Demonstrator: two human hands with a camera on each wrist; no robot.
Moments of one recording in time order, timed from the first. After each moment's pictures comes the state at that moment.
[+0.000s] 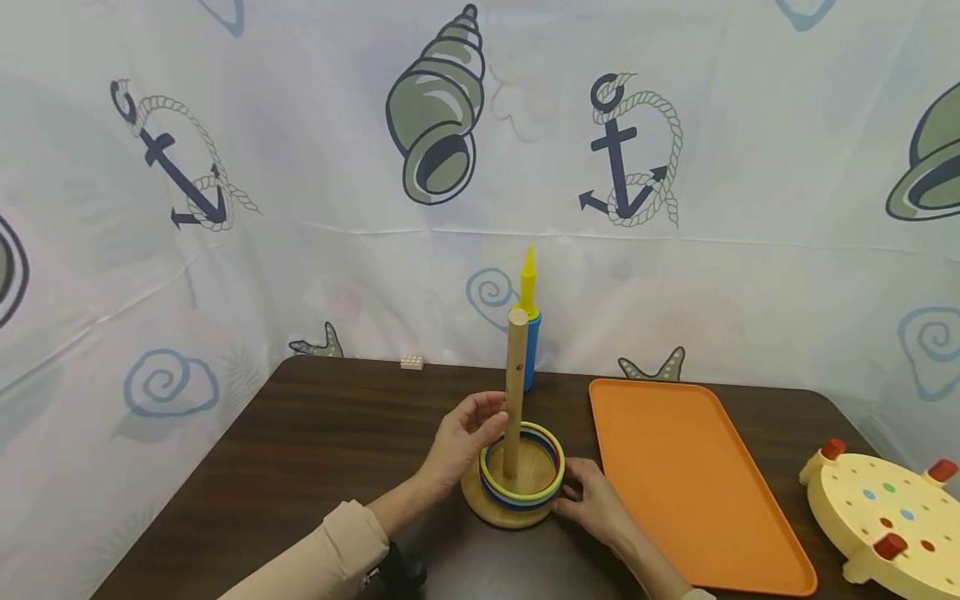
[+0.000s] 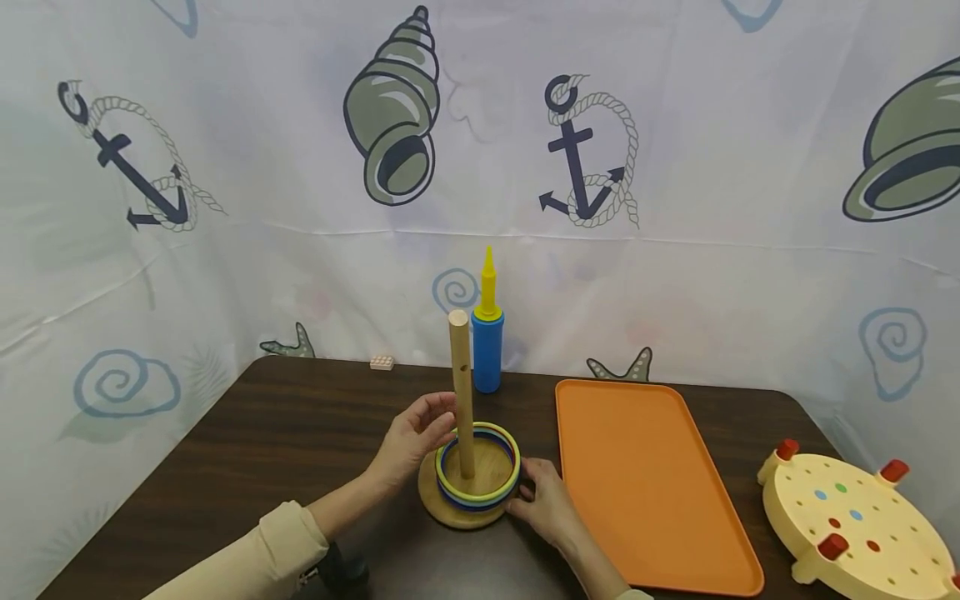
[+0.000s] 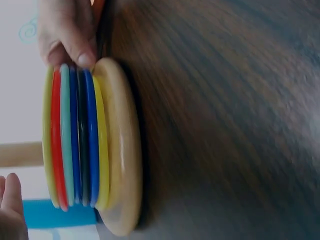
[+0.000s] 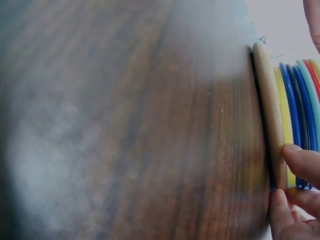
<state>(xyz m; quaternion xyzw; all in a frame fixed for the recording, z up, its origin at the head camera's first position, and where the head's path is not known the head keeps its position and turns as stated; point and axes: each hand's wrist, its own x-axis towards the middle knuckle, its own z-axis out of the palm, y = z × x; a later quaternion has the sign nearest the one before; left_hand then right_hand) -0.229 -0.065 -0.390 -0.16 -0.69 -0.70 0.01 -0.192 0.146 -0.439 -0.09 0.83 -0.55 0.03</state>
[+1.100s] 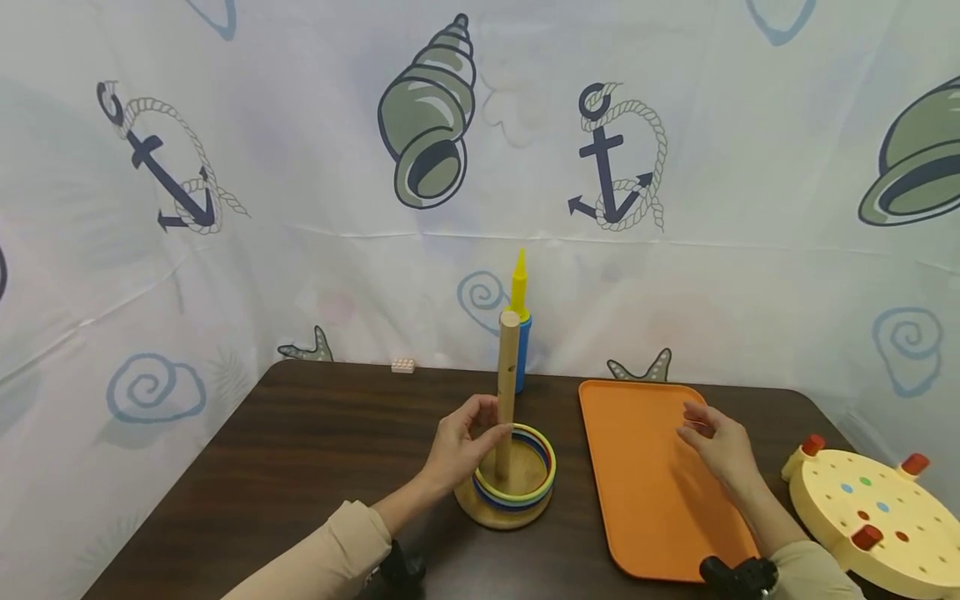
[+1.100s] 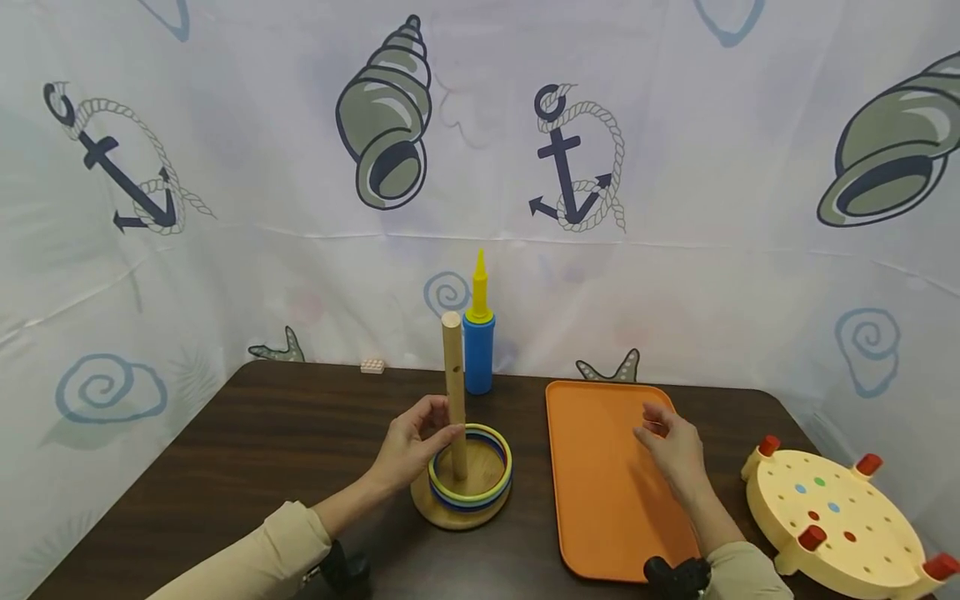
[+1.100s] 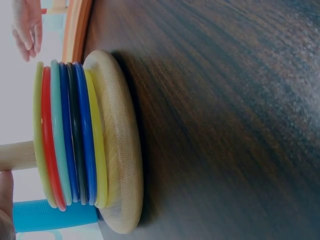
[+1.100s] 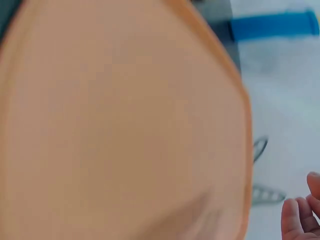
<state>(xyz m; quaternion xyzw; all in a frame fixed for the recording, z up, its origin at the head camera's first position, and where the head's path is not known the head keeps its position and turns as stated) -0.217 -0.057 -0.371 -0.27 -0.75 -0.58 0.15 -0.211 0.291 -0.384 0.03 0.90 -0.43 -0.11</state>
